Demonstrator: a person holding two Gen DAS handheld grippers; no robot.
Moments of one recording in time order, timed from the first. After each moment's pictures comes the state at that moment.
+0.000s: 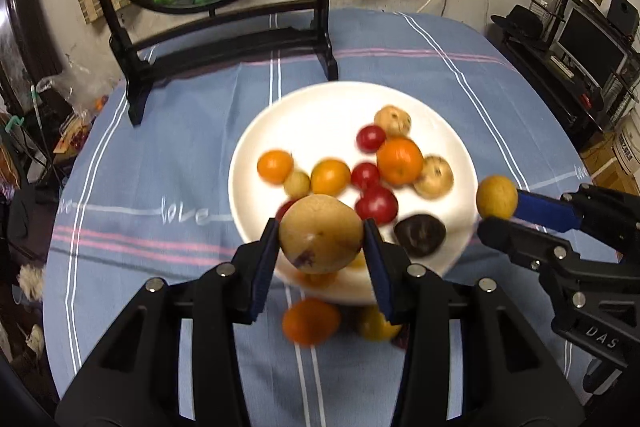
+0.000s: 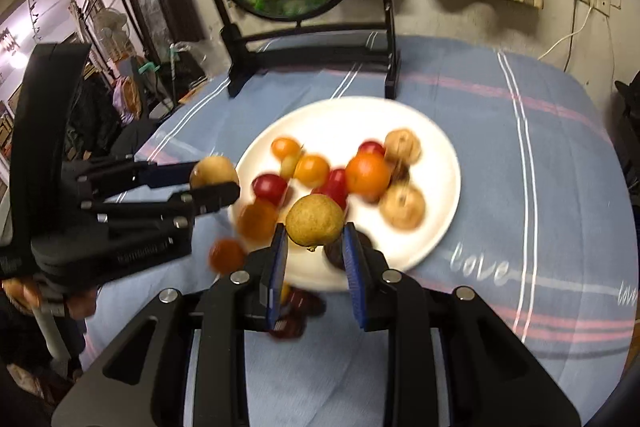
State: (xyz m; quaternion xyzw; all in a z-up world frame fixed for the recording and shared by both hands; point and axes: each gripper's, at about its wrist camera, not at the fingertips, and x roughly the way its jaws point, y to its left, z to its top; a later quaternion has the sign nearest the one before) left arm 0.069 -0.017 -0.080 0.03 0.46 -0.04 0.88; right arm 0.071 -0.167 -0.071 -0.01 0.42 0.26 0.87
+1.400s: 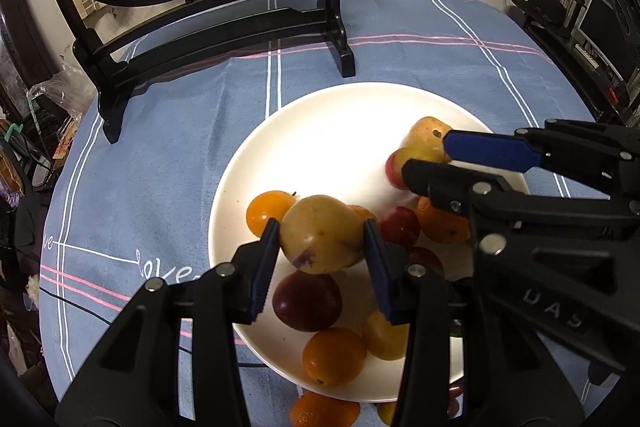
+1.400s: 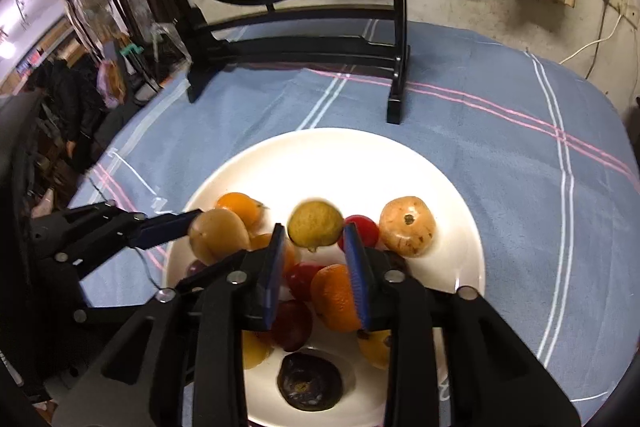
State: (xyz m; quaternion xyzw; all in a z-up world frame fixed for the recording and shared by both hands) left arm 0.147 -0.022 -0.122 0.05 0.50 -0.02 0.87; right arm 0.185 -0.120 -0.108 -0.05 0.48 0.25 0.84
